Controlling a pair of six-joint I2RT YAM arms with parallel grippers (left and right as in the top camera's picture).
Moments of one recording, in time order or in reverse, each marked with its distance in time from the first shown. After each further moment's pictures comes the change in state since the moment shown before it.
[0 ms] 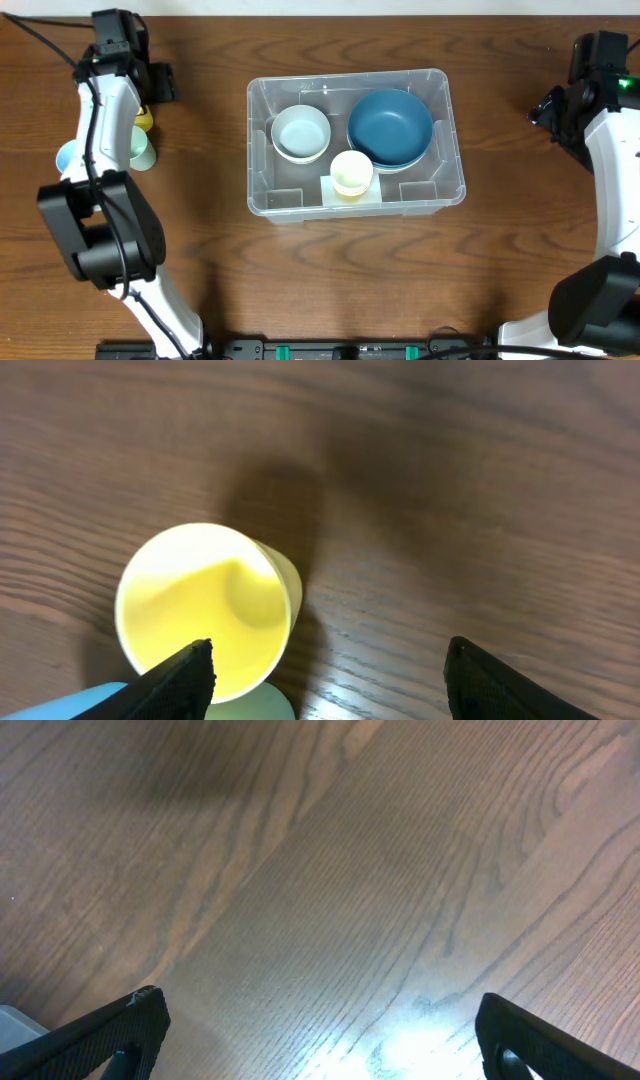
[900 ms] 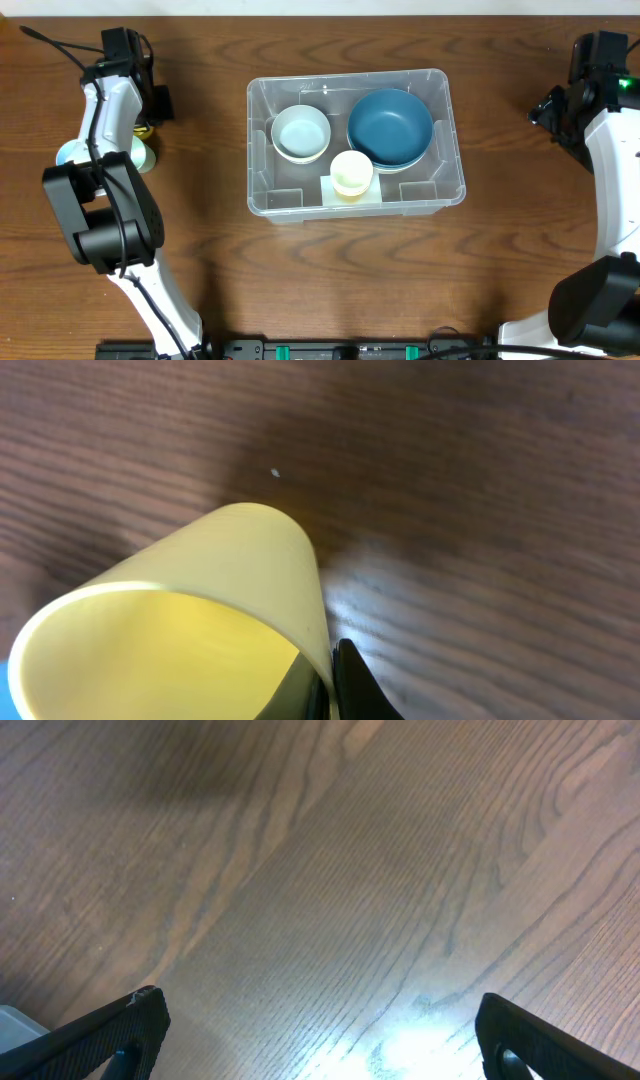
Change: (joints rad) left arm 0.017 0.081 0.000 -0.098 -0.018 -0.012; right arm 0.000 0.000 0.000 0.000 0.000 0.000
